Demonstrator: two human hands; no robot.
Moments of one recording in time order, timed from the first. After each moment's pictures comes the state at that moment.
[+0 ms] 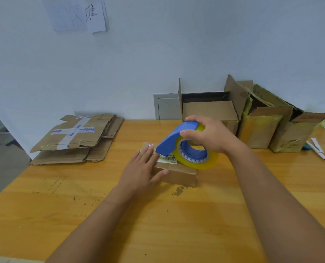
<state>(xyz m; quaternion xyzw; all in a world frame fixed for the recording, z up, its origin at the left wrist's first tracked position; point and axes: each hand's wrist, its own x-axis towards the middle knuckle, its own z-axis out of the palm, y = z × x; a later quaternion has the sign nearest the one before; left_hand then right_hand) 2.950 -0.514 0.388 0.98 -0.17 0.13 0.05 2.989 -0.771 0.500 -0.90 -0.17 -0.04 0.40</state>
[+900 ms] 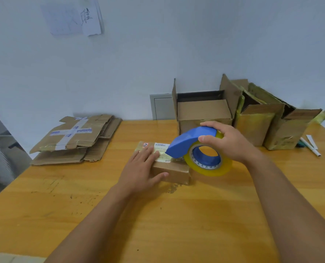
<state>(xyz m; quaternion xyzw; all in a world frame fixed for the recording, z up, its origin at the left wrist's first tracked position) 2.945 -0.530 0.392 0.98 -0.15 0.13 0.05 2.969 -0.830 0.479 -0.87 -0.16 -0.05 0.47</state>
